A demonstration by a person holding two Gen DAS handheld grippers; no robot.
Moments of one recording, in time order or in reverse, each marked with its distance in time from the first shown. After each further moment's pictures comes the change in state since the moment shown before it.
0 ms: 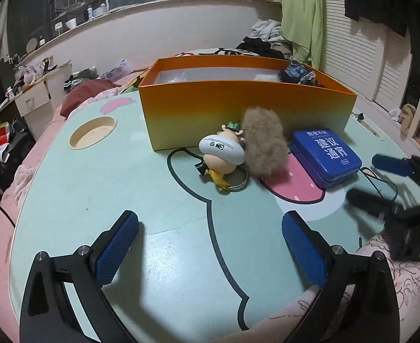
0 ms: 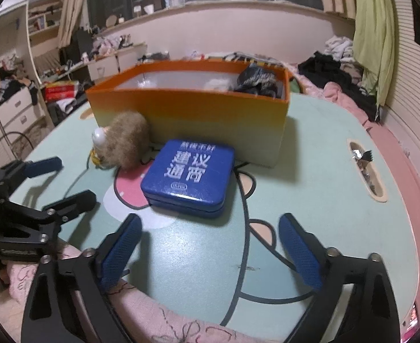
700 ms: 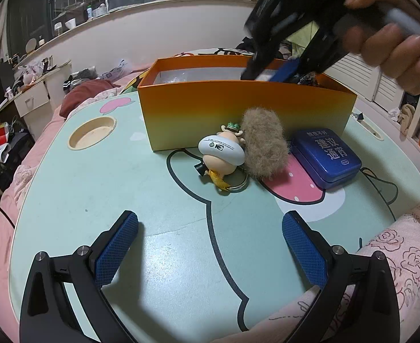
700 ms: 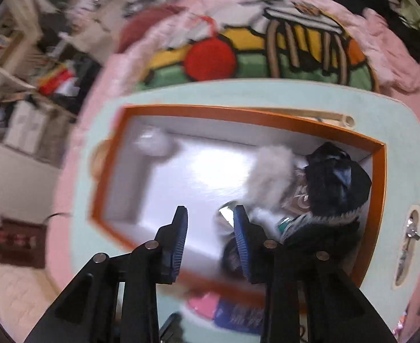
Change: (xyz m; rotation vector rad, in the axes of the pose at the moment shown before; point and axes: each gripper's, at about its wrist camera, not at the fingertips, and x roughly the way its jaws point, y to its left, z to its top) left arm 0.000 -0.001 0.000 -0.002 0.000 0.000; right arm 0.145 0.005 0.177 0.209 0.619 0.176
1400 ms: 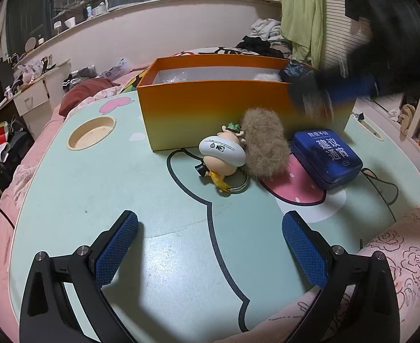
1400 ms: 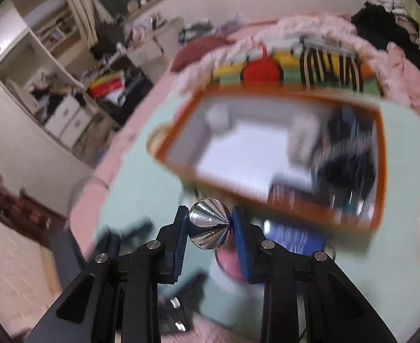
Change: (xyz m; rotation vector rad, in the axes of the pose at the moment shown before) left arm 0.002 0.000 0.005 0.000 0.009 -0.002; right arm -0.016 0.016 -0.121 -0.171 -0.234 0.157
